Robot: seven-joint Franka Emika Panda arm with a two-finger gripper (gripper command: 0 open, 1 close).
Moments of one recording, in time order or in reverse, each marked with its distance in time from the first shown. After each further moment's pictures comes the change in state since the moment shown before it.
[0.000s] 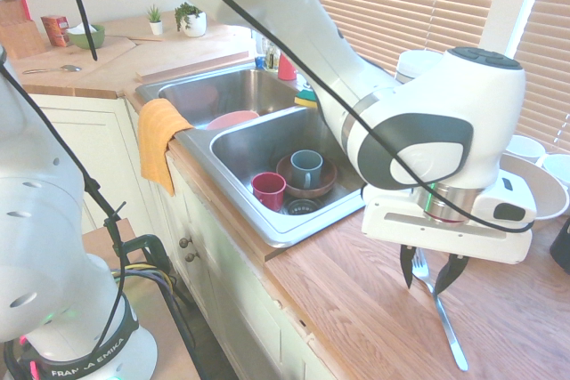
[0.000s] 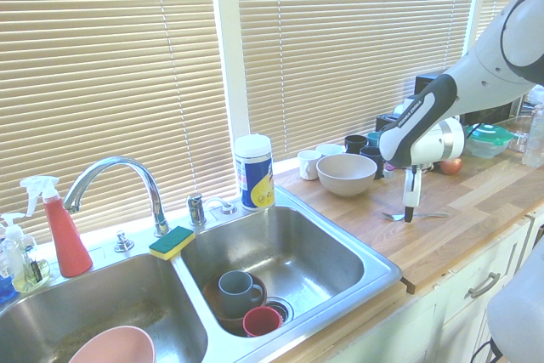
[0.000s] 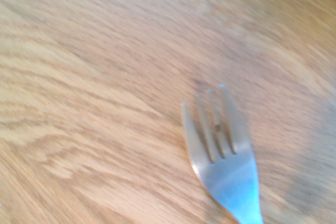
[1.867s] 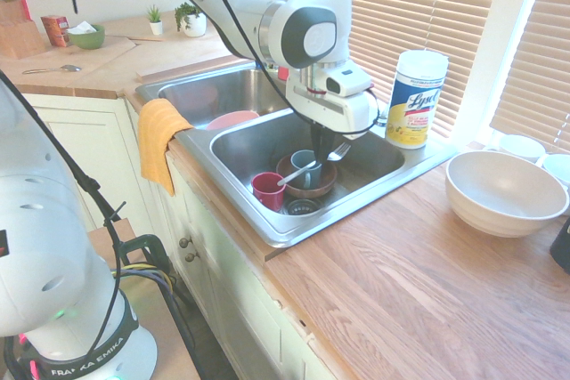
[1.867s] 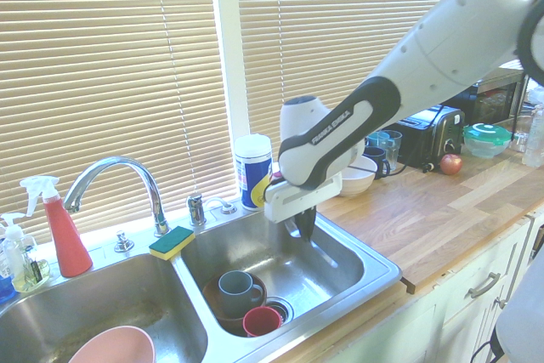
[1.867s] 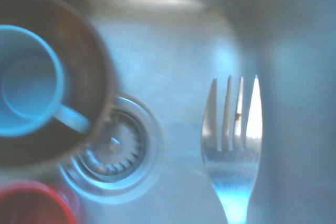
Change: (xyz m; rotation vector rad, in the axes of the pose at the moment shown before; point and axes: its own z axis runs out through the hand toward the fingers) arm 0.010 -0.342 -0.025 -0.001 0.003 0.619
